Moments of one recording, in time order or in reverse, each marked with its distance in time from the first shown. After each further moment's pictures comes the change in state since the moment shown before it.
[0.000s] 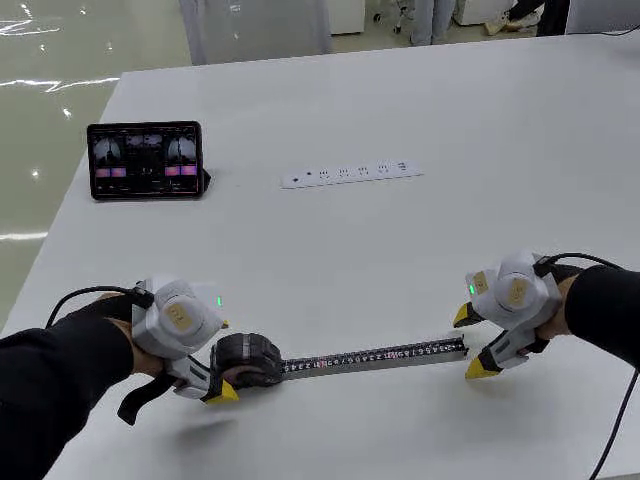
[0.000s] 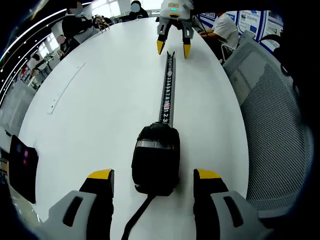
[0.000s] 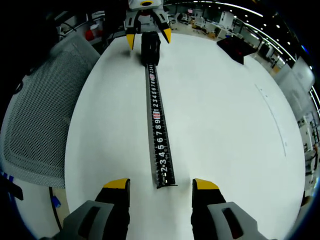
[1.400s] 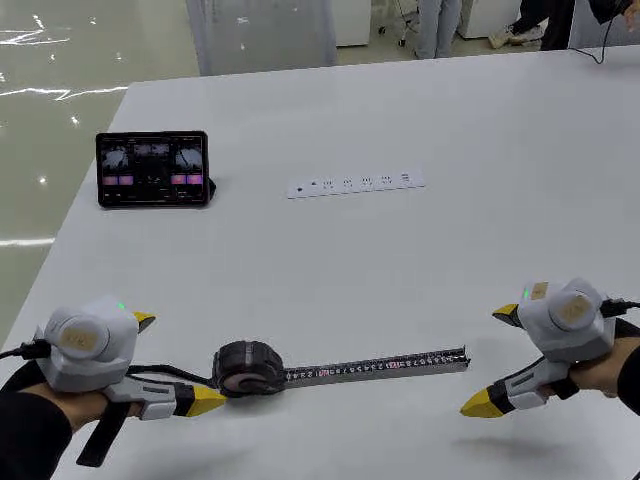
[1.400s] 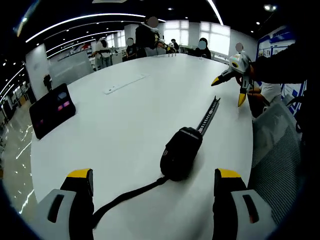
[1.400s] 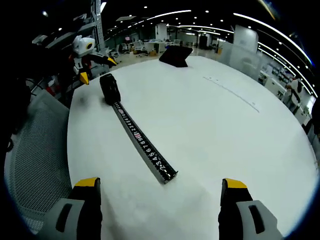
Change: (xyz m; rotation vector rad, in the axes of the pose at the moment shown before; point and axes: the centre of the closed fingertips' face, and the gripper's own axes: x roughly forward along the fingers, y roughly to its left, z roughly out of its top) left arm -0.058 0.013 -0.030 -0.479 -0.301 0.294; right arm -0.029 0.007 0.000 0.443 -0.279 -0.211
